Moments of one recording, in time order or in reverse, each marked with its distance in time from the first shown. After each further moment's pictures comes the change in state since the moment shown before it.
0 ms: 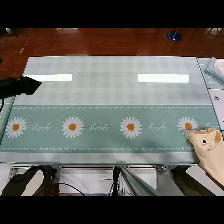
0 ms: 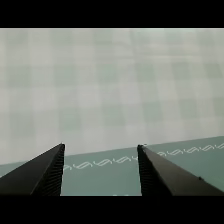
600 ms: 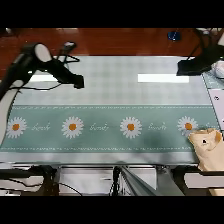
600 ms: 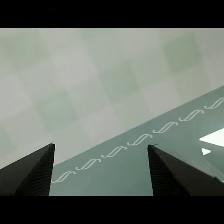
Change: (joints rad) left arm -0.489 -0.723 0.552 0.388 -0.260 -0.234; right arm 0.949 -0.446 0.407 0.015 0.795 -0.147
